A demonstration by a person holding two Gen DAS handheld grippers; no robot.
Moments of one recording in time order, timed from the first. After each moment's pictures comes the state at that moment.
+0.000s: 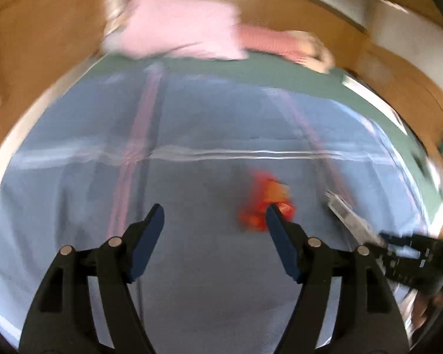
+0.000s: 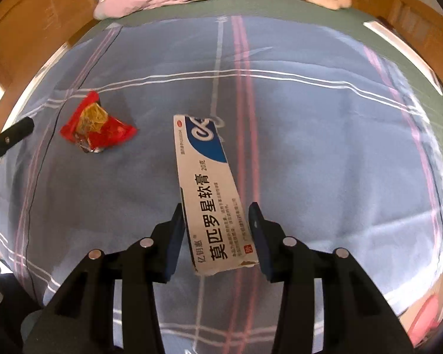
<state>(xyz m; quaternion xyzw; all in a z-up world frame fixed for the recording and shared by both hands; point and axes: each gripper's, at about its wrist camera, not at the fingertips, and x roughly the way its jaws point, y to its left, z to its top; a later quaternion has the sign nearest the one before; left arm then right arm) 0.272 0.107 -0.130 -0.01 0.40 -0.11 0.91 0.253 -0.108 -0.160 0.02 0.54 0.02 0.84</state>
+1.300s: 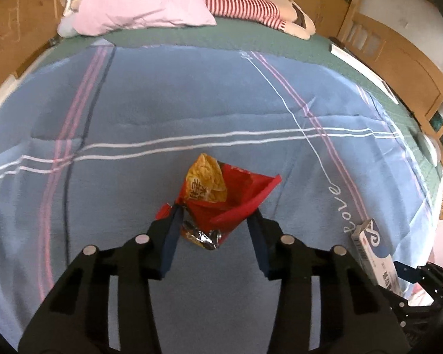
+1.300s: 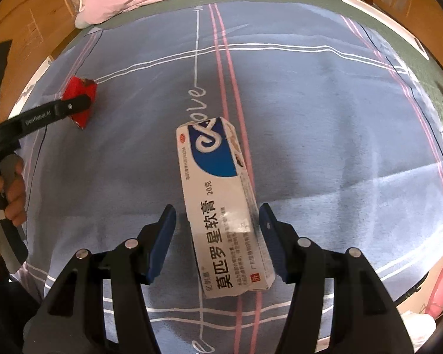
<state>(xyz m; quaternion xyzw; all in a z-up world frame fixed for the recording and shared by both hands) 0.340 0.079 -0.184 -0.01 0.46 -0.13 0.88 0.232 -0.103 -0.184 0.06 0.55 -0.01 0.83</state>
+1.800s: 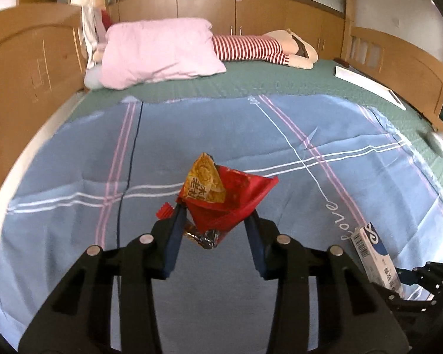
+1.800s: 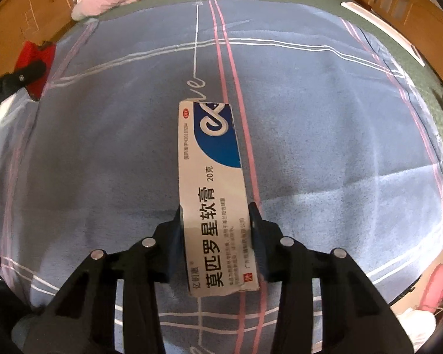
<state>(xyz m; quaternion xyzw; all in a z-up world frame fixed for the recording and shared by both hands) 0.295 0.078 -0.132 0.05 0.36 -0.09 0.93 0.230 -0.095 -0.191 0.05 0.55 -0.02 0.84</state>
